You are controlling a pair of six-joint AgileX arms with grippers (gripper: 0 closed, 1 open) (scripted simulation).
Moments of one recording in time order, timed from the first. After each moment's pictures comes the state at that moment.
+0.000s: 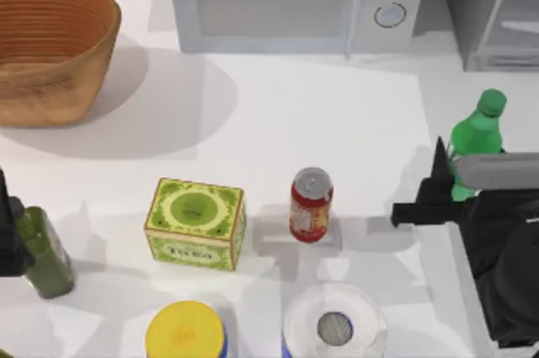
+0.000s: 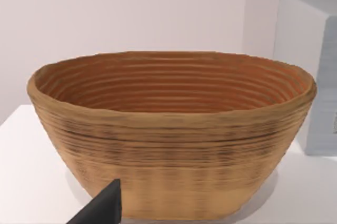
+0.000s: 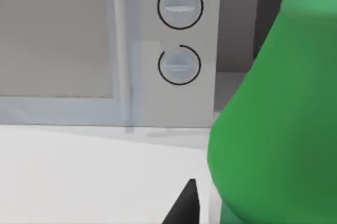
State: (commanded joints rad) left arm 0.00 0.00 0.00 0.00 0.00 0.00; right arm 0.69 1.81 0.22 1.52 0.68 0.06
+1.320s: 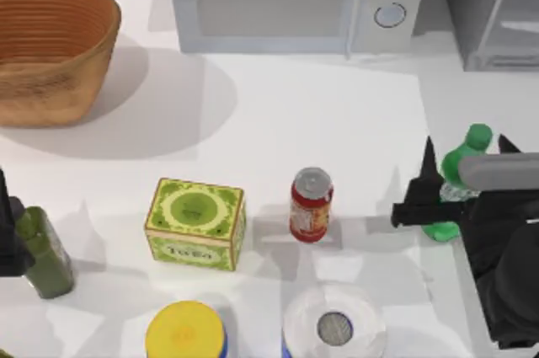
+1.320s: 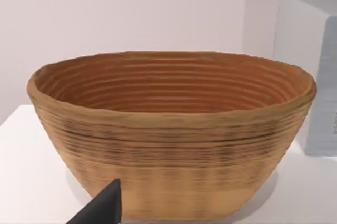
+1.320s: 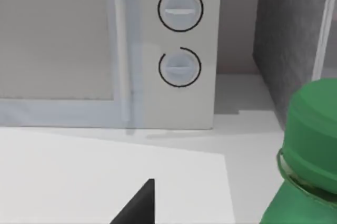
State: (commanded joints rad) left arm 0.00 0.00 0.00 0.00 0.00 0.00; right arm 0.69 1.81 0.22 1.52 0.68 0.06
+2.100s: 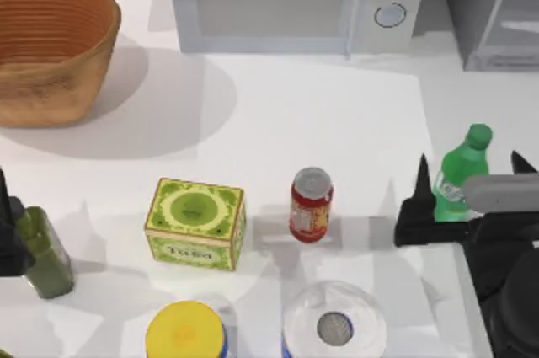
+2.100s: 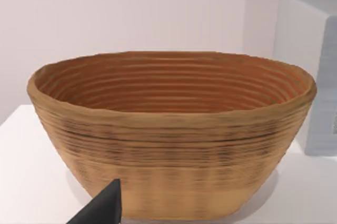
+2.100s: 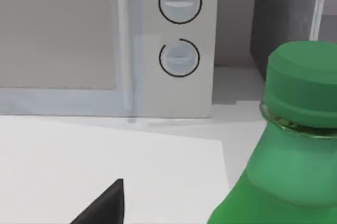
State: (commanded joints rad) left arm 0.00 0.00 0.00 0.00 0.00 0.00; right arm 0.76 1.78 0.16 1.54 0.75 0.07
